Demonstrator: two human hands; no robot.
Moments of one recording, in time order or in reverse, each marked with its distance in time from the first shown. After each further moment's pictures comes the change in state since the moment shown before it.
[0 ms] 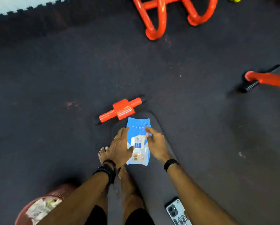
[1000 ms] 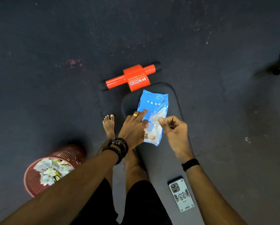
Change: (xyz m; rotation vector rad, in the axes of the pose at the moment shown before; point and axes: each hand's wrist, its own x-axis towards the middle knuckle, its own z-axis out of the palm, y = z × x) left_hand -0.004 0.025 -0.017 0.535 -0.167 0.144; right_hand -0.018 0.005 0.009 0.332 0.056 0.087
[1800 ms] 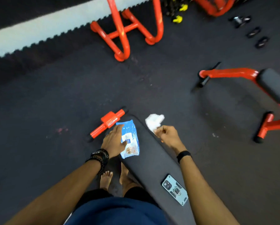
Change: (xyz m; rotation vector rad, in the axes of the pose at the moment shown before) left_hand -0.078 0.016 -0.104 -0.271 0.113 0.137; right_hand -0.130 -0.092 -0.098 -0.083 0.261 0.077
